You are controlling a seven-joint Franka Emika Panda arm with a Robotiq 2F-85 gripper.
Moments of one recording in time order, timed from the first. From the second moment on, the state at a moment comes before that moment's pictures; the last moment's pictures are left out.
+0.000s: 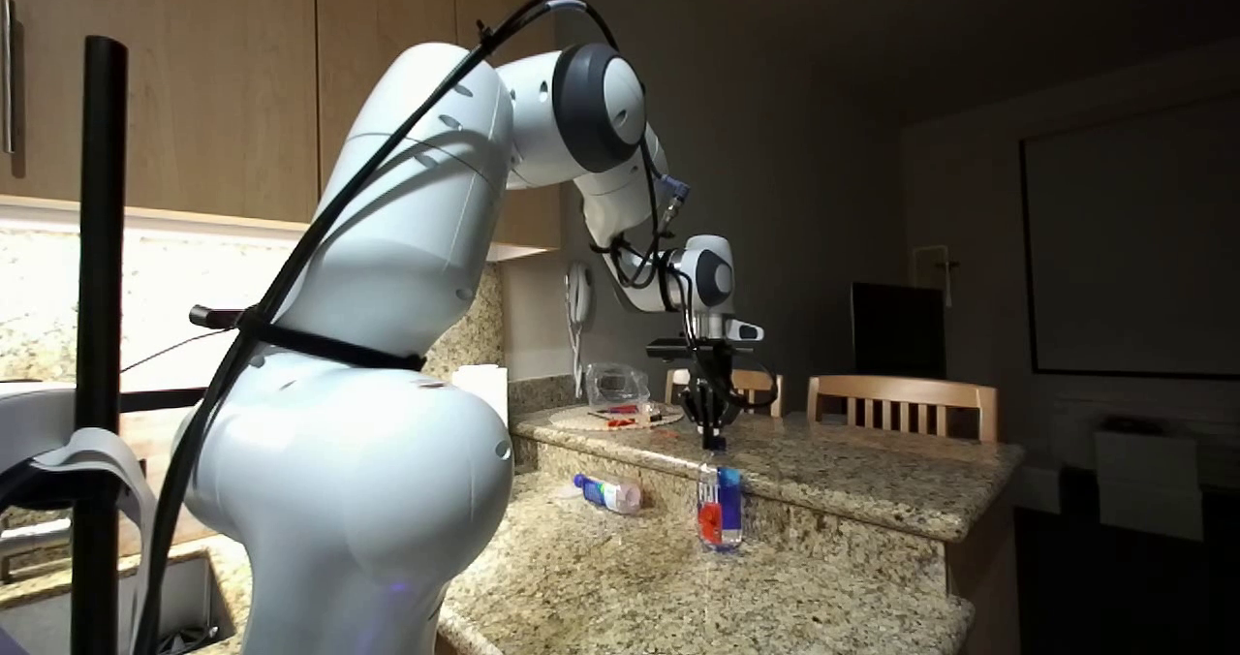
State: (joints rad) arm 0.19 0.36 0.08 -1.73 -0.02 2.06 0.27
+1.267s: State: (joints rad) arm 0.19 0.43 0.07 -1.66 -0.02 2.05 0.27
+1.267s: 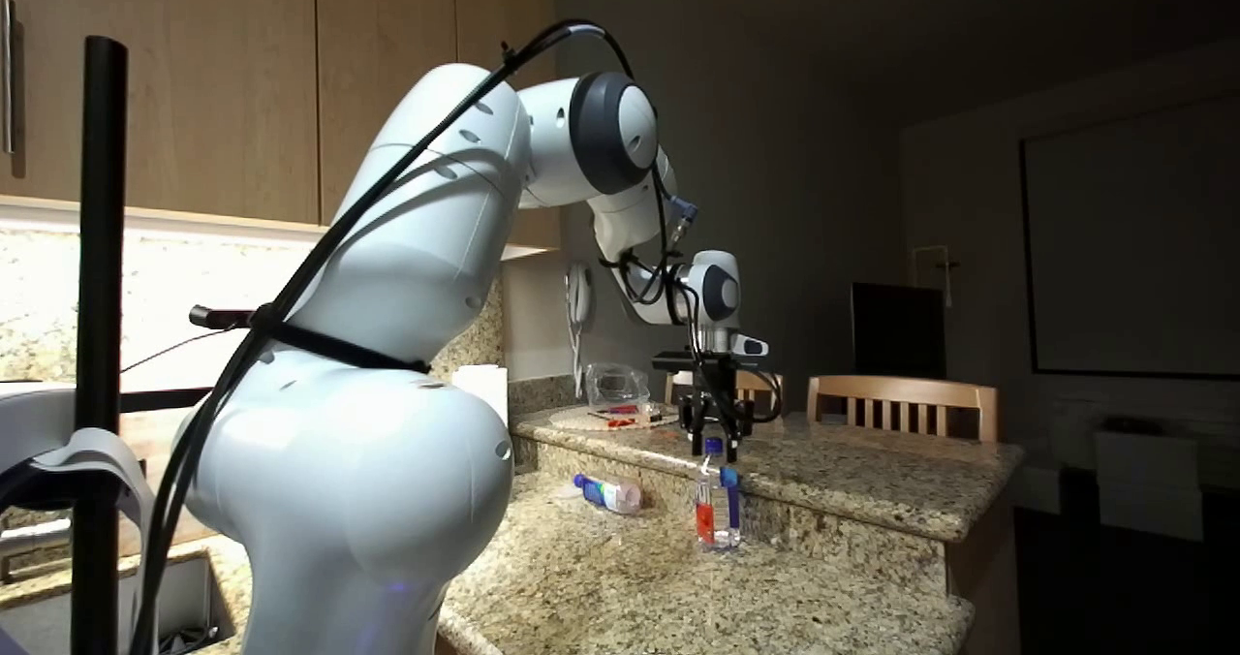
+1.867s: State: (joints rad) arm 0.19 0.44 0.07 -1.63 -0.02 2.05 0.27
